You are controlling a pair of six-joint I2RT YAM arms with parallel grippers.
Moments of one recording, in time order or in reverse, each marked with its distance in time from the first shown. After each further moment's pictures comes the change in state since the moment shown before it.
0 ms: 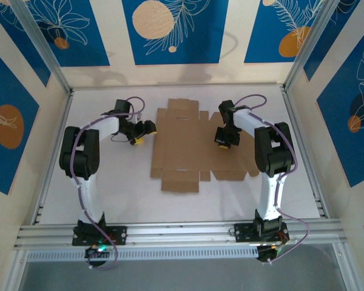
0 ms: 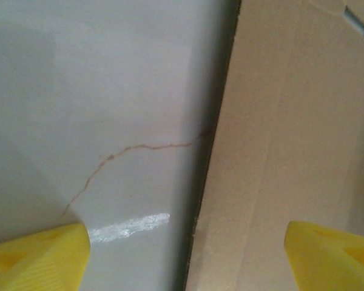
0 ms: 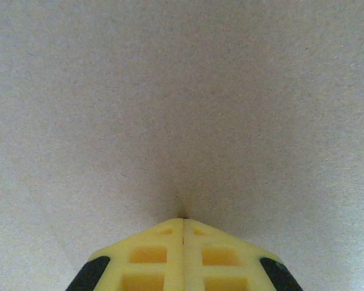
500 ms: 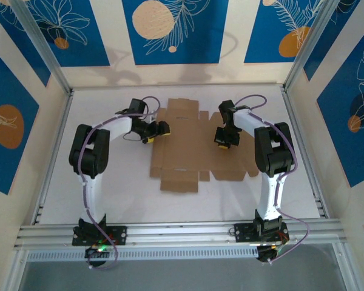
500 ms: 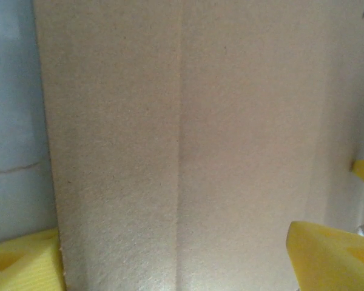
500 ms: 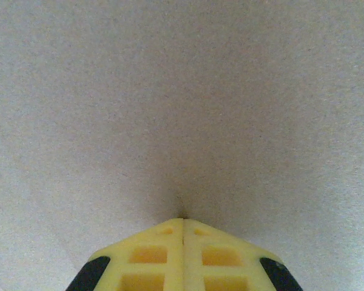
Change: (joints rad) left arm -0.088 0.037 0.007 0.099 0.077 -0.032; right arm 0.003 0.000 -0.002 0.004 -0.016 0.000
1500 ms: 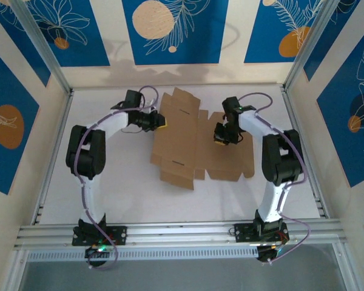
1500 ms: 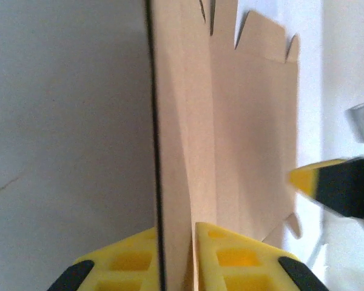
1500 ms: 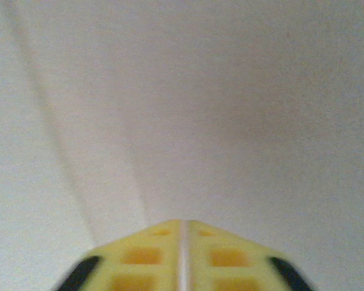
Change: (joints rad) left arm 0.015 -0.028 0.132 -0.036 0.116 0.069; right arm -0.003 -0.173 -0.069 0.069 -0.152 0.013
